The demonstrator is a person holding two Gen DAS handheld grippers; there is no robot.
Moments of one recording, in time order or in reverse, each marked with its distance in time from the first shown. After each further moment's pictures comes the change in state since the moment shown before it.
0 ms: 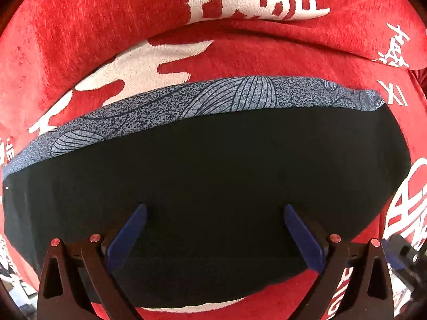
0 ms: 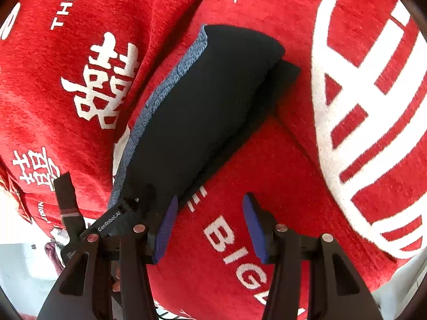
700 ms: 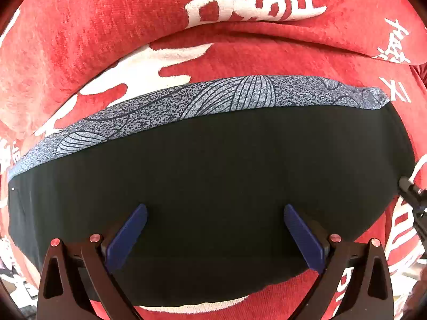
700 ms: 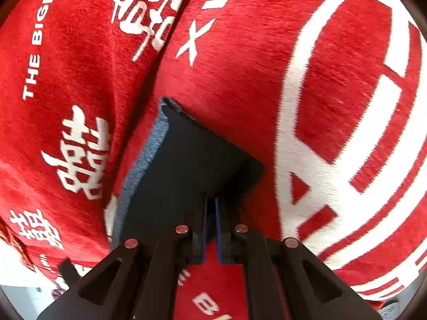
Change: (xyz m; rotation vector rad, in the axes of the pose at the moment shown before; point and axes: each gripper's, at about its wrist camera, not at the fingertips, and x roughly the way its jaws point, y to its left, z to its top) left arm 0.002 -0.008 -0.010 0.008 -0.033 0.037; right arm -0.006 -0.031 0.060 0.143 -0.166 -0.064
